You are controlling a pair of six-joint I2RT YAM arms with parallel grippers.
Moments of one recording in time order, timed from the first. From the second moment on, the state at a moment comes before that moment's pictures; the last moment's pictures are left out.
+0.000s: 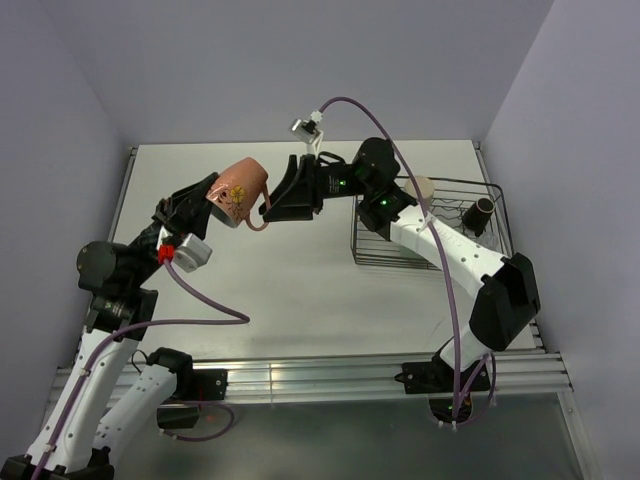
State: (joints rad) left arm -0.29 0.66 0.84 0.31 0.58 0.65; right arm 0.67 1.54 1.34 0.51 -1.08 1.02
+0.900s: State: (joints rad) left arm -0.34 0.64 0.84 0.35 0.62 0.75; right arm 0.70 1.59 1.41 0.50 -1.08 1.07
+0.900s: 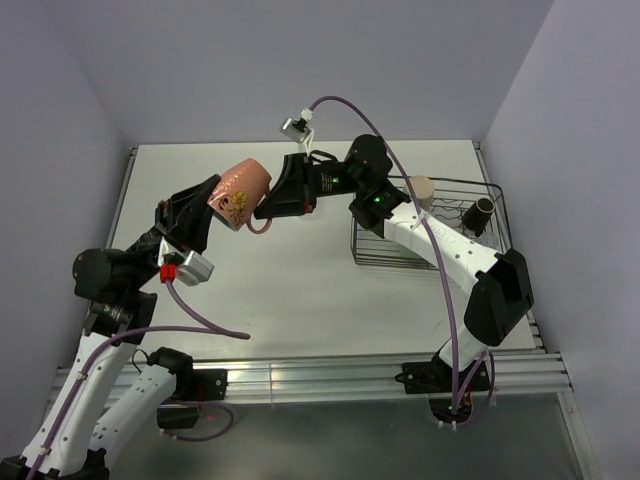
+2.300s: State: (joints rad) left arm -0.35 0.70 0.89 -0.02 0.14 0.37; right arm 0.34 1.31 1.33 -0.36 -0.23 0.17
